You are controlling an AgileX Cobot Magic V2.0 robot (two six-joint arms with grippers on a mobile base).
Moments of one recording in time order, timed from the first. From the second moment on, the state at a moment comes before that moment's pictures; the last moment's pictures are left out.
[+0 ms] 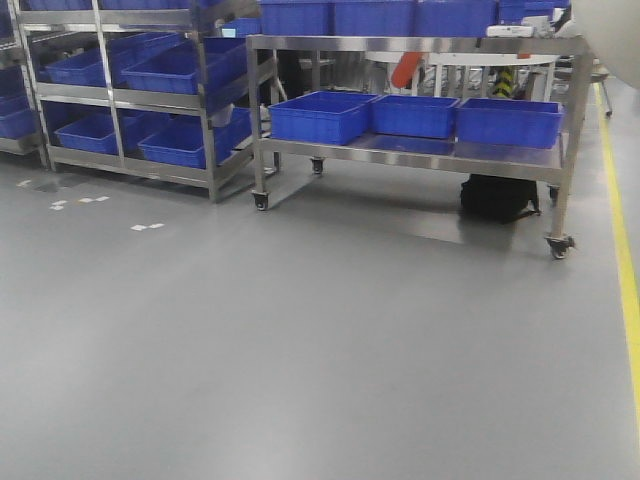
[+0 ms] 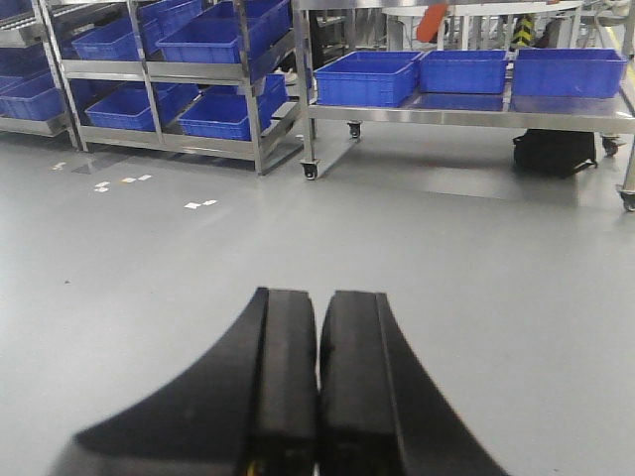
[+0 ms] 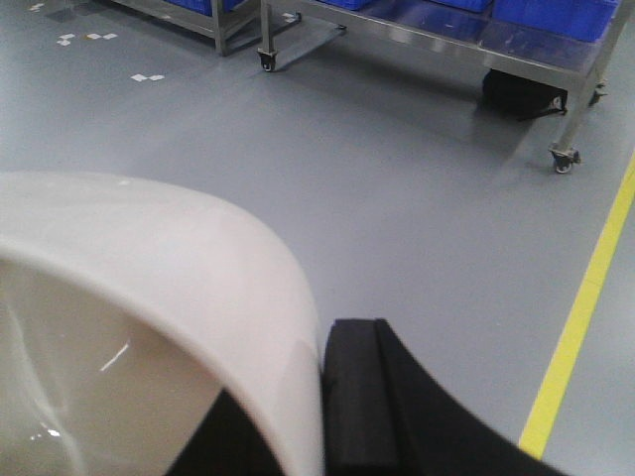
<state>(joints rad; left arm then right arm) -0.10 -0.01 0.01 0.00 0.16 0.04 0.18 0.62 -0.73 -0.10 0.50 0.11</state>
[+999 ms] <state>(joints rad) -0.10 -0.01 0.01 0.00 0.16 0.04 0.18 0.62 -0.73 -0.10 0.50 0.11</state>
